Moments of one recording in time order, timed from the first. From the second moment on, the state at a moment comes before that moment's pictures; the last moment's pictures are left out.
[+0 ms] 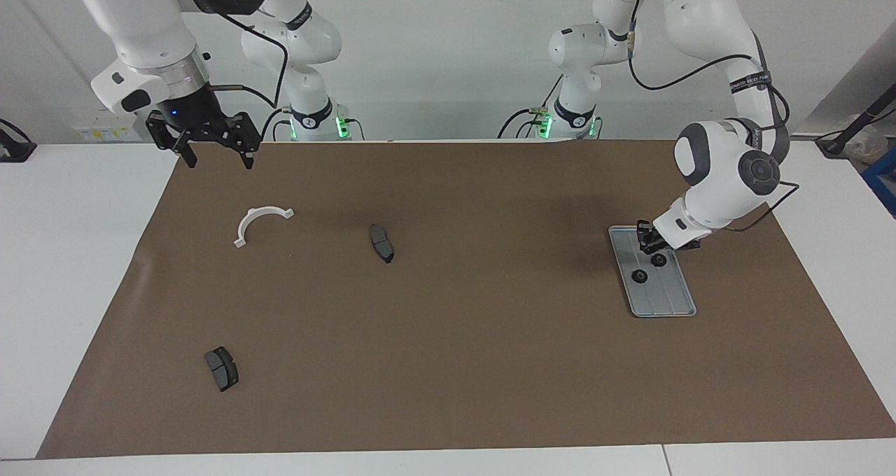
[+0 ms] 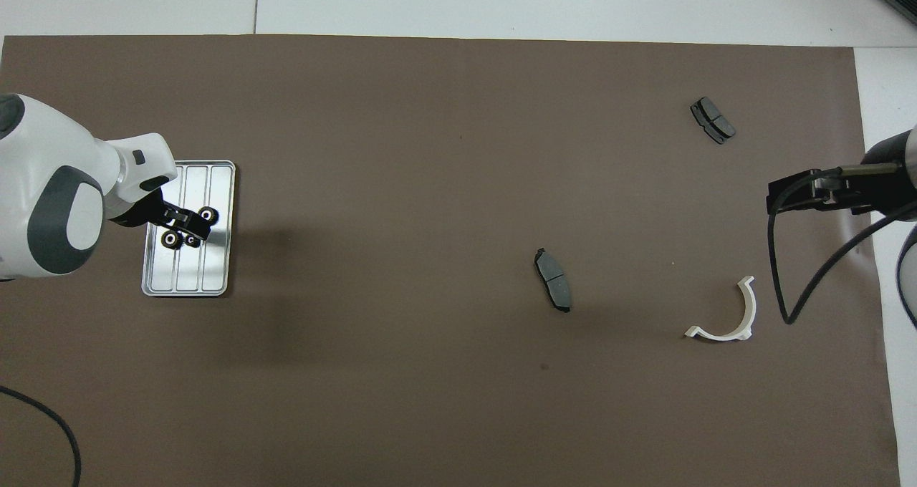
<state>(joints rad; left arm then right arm) 0.10 0.22 -0.12 -1.90 0.00 2.02 0.35 0.09 -0.02 -0.05 -1.61 -0.03 1.59 0.07</state>
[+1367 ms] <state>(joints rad) 0.09 0.01 -0.12 -1.55 0.00 1.62 0.20 0.09 -0.02 -0.05 -1.61 -0.03 1.59 0.07</state>
